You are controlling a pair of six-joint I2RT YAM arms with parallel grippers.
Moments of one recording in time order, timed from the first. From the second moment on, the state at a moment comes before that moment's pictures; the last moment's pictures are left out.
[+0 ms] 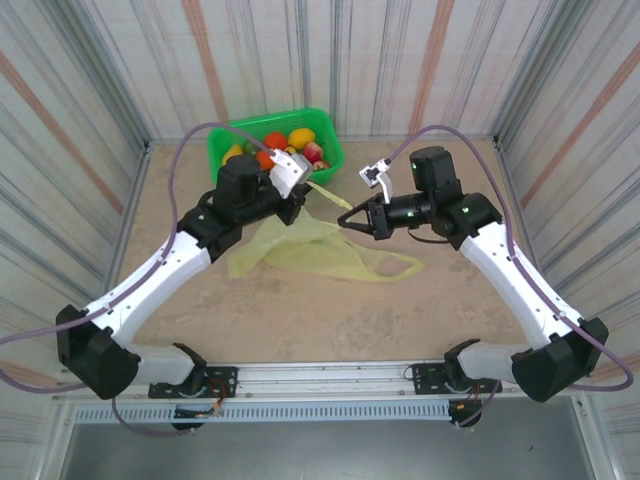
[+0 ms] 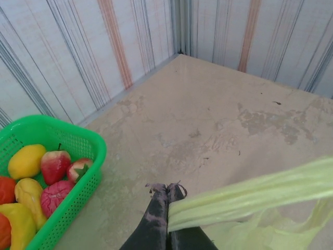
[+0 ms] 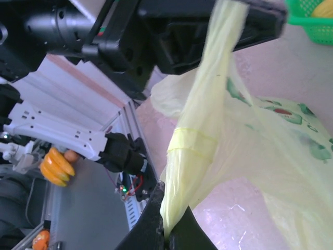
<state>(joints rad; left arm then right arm) -0.61 1.32 1.23 -0.25 0.22 0.19 0.47 1.25 1.31 -0.67 -0.90 0.17</state>
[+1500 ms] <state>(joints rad) -0.65 1.19 1.12 -0.25 0.33 0.34 0.49 1.39 1.50 -0.79 -0.96 0.27</state>
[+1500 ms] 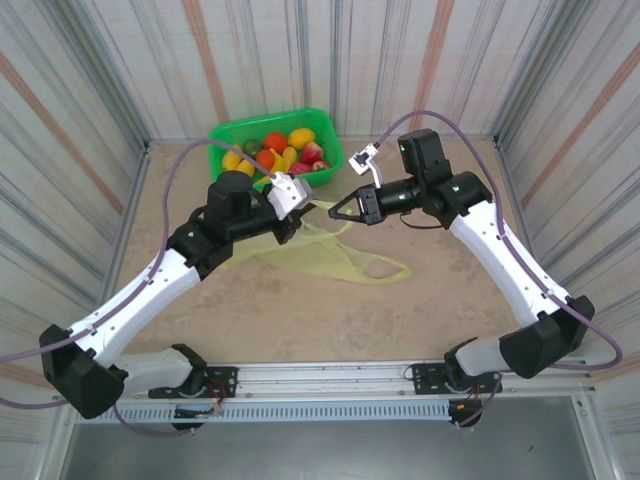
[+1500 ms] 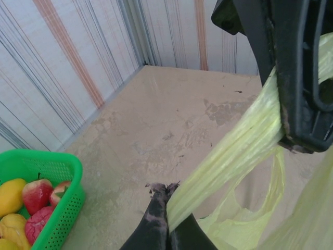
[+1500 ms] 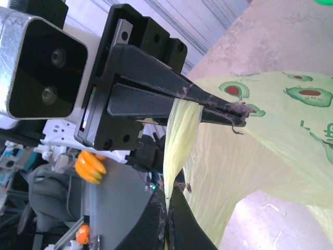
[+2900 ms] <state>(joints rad) -0.74 1.16 1.15 -0.27 0.34 0.21 0.61 1.40 1.46 -0.37 -0.81 0.70</state>
